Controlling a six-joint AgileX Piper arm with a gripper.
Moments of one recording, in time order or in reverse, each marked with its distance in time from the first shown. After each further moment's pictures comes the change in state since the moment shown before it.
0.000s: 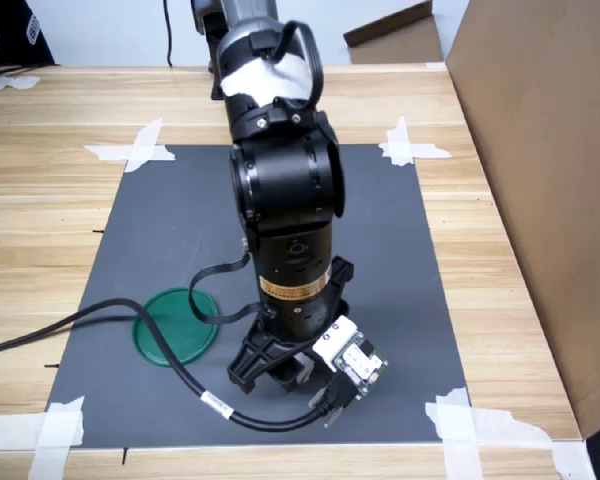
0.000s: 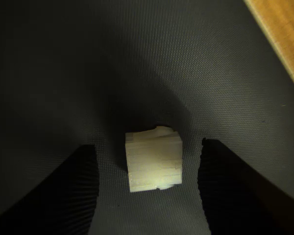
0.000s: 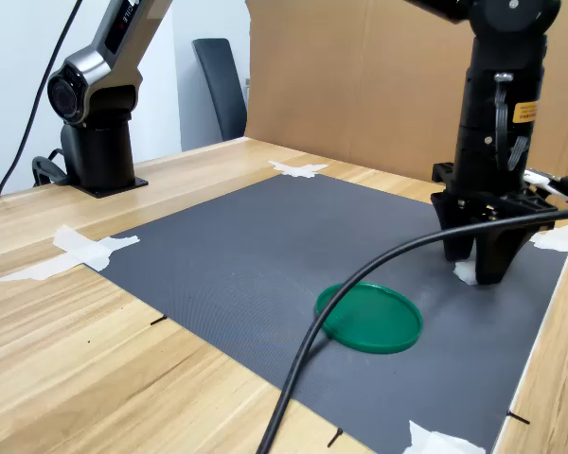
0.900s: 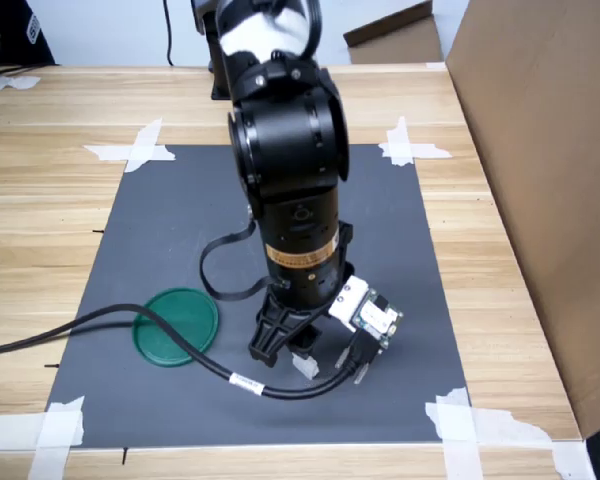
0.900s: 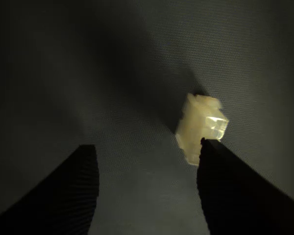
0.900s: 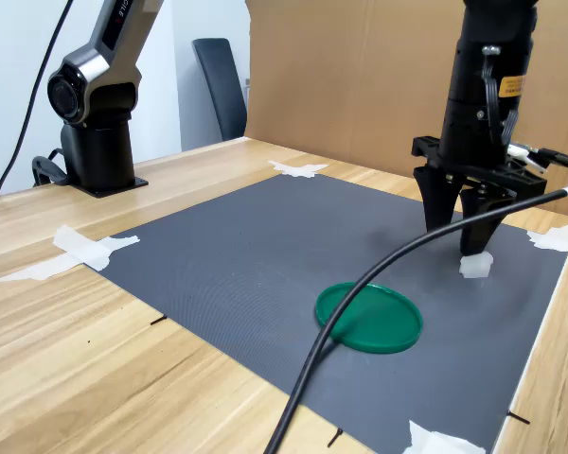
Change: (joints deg) arm 0.6 -3.7 3.2 3.0 3.7 -10.3
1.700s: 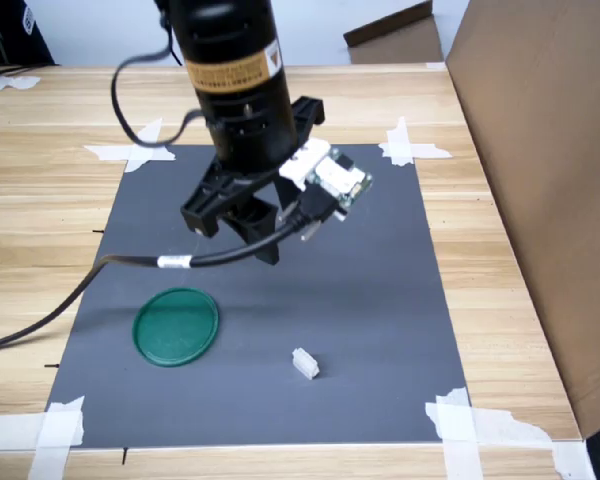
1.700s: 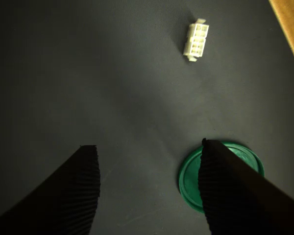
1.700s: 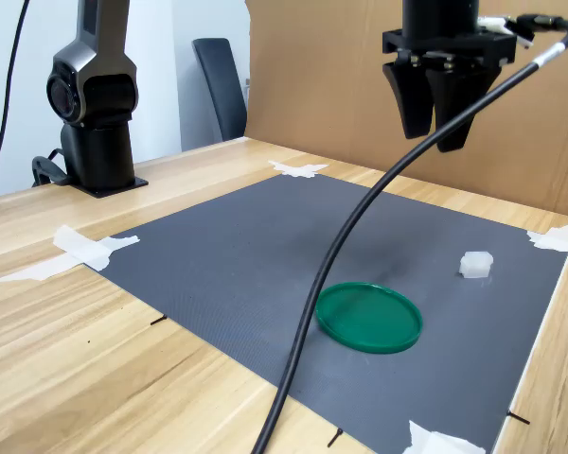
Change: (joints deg) arm -4.7 -17.1 6.2 4.5 5.7 -2.4
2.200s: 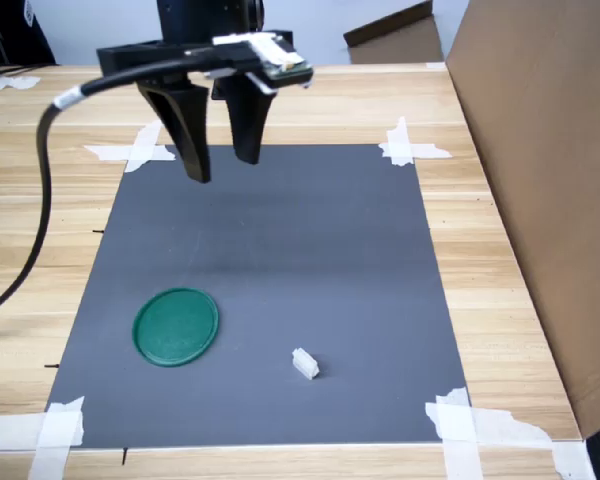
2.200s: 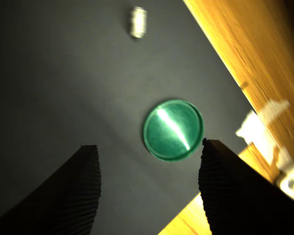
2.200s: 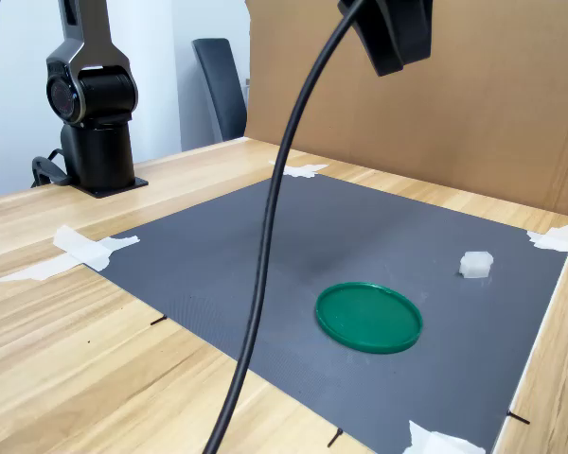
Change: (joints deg) arm 0.0 -18.8 15.9 -10.8 -12.4 13.4
